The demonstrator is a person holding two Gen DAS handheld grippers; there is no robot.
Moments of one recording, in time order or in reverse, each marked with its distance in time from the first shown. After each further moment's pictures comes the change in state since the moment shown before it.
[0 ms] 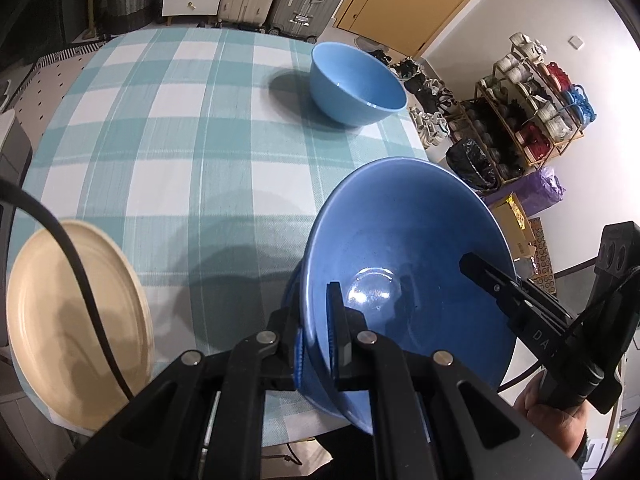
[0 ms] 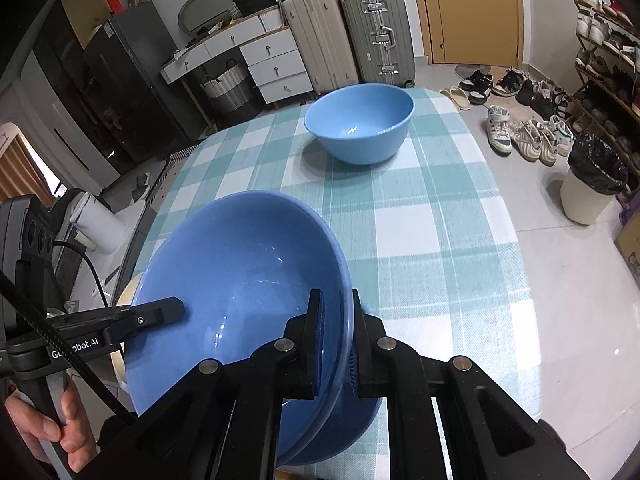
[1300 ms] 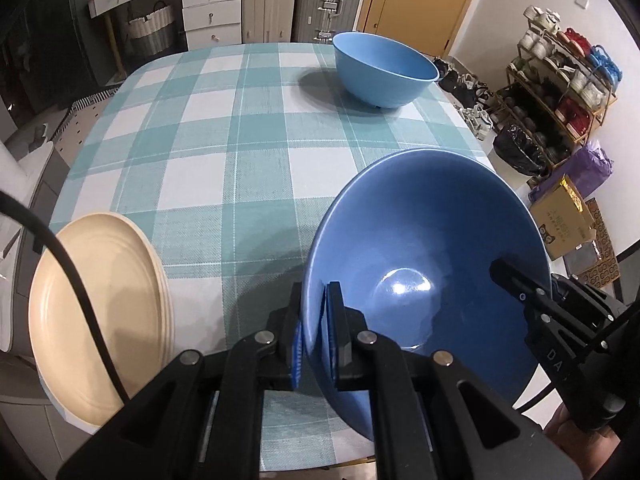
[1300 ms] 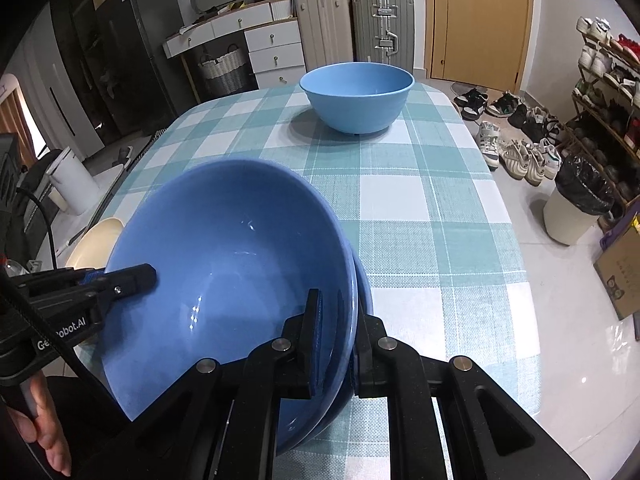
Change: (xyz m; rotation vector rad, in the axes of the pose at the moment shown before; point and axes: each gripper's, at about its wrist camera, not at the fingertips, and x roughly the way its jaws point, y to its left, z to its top) left arm 0.037 -0.006 -0.039 0.103 -0.097 0.240; right arm 0.044 -0.004 -0.054 -0.119 -0.023 -0.108
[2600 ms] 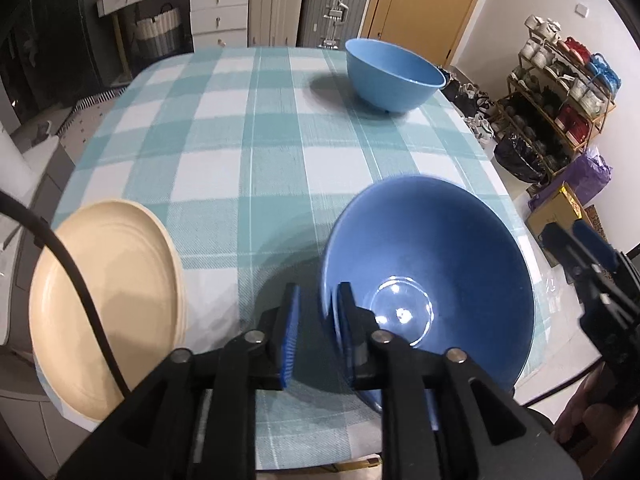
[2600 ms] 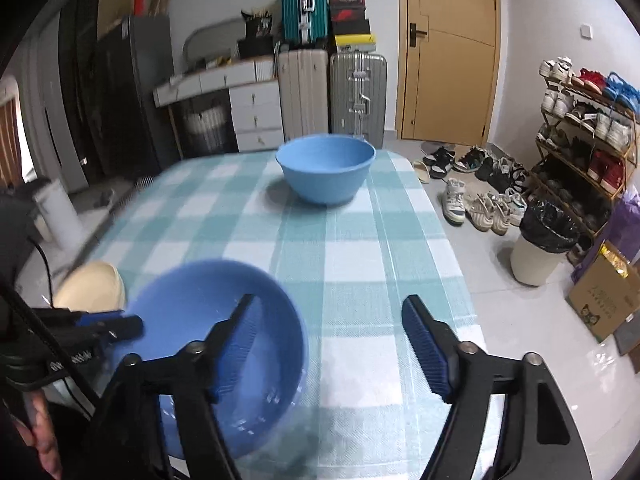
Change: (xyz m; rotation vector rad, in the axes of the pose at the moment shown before) left arm -0.008 0.014 -0.015 -0.008 -0.042 0.000; right arm -0.047 -0.006 -0.003 0.003 -0.256 -0.100
